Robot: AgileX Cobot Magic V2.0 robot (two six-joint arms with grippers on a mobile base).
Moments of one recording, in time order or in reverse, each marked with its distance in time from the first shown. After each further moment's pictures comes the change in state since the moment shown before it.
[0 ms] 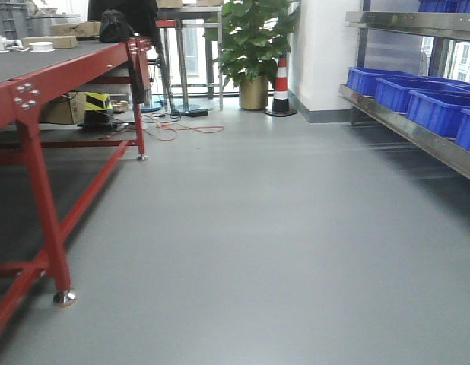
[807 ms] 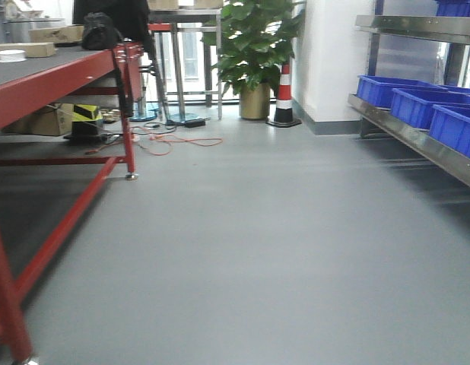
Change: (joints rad) left arm 0.000 0.000 0.000 0.002 -0.004 0.000; right arm 0.000 0.000 0.000 0.000 0.000 0.000
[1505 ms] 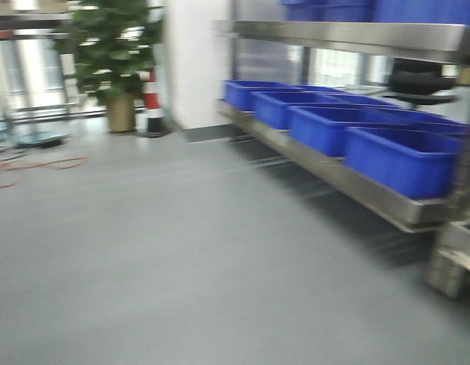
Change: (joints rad) left arm 0.000 0.000 0.000 0.002 0.000 0.000; right arm 0.000 0.000 0.000 0.002 -0.002 0.000
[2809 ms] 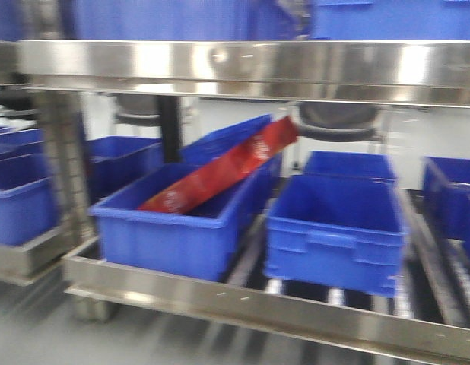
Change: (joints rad) left arm 0.000 0.000 0.000 0.000 0.000 0.000; right arm 0.000 0.000 0.000 0.000 0.000 0.000
